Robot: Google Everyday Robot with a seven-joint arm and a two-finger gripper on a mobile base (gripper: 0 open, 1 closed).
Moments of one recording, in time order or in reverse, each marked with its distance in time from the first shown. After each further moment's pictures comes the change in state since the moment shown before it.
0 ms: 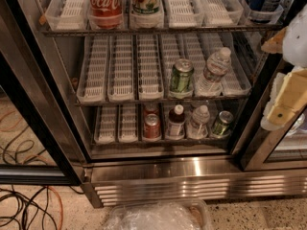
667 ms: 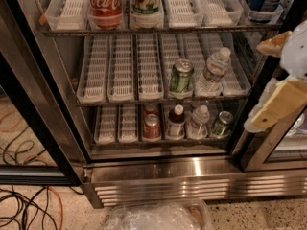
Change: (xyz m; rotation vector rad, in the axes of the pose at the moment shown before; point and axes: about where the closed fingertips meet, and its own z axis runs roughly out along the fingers) arm -0.020 0.005 0.005 0.071 -0.209 0.048
